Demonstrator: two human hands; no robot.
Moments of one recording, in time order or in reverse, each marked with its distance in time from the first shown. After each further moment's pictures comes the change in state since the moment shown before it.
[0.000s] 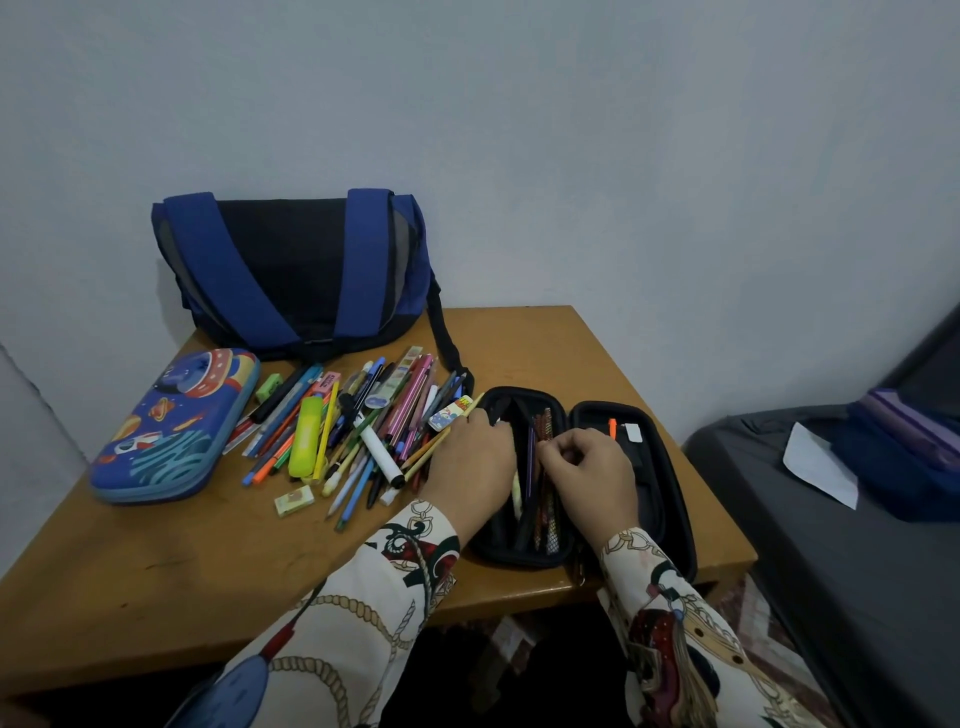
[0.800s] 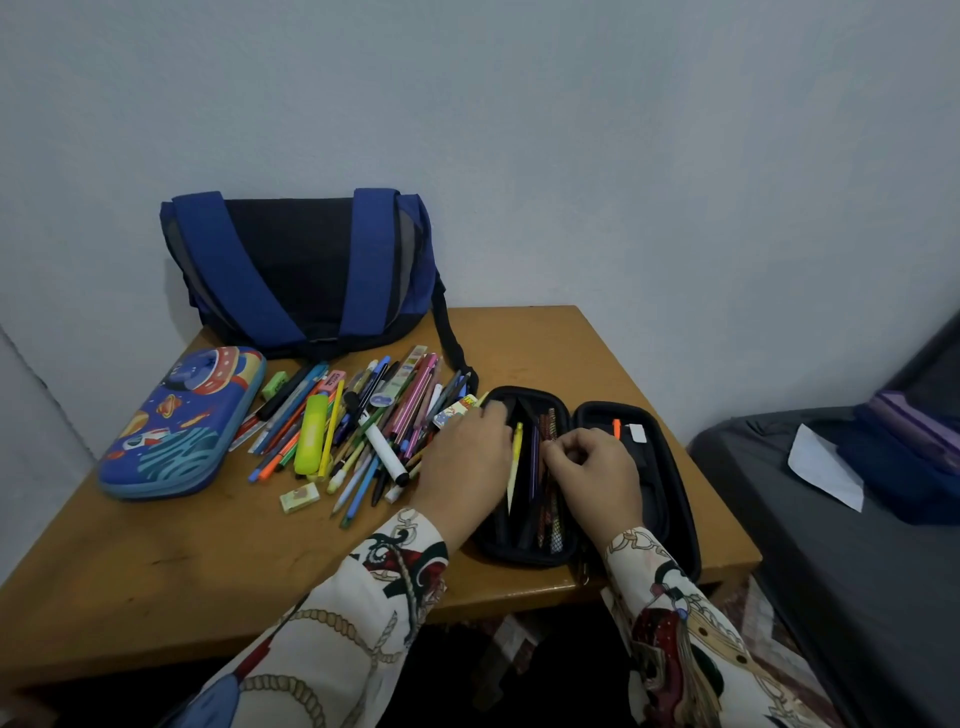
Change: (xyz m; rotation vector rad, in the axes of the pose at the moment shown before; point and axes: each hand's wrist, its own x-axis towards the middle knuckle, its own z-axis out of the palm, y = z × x) left_hand -0.005 -0.009 -0.004 -0.233 0.168 -0.021; right_hand 0.001 0.001 0.000 0.003 -0.013 0.009
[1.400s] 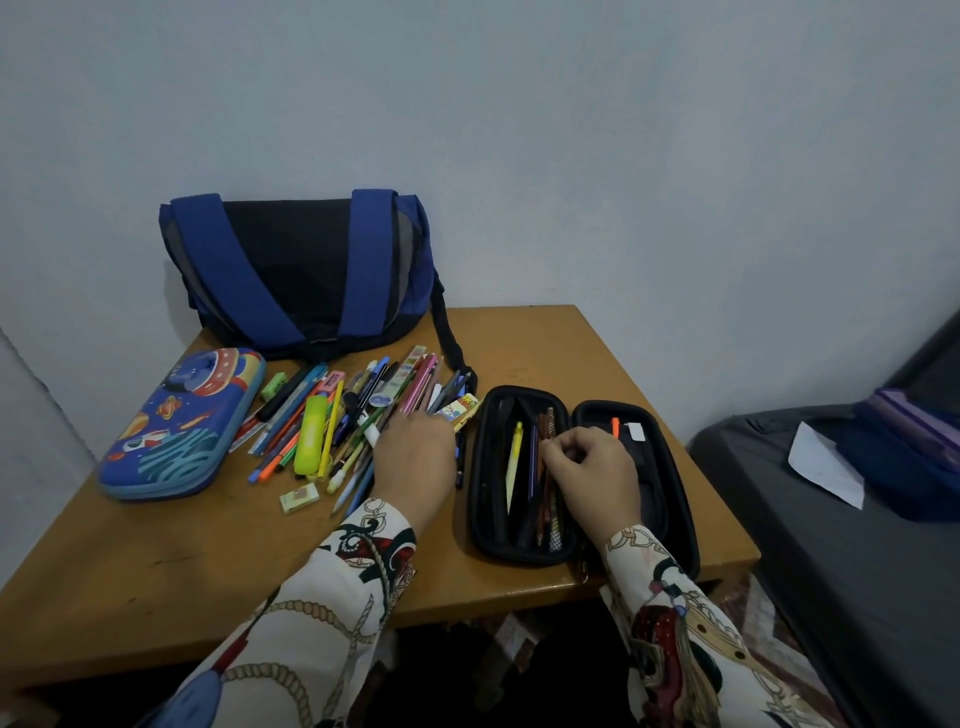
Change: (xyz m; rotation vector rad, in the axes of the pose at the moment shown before) left_hand -0.002 -0.031 -0.013 0.378 -0.099 -0.164; right_hand 0.000 0.000 0.000 0.009 -0.011 0.012
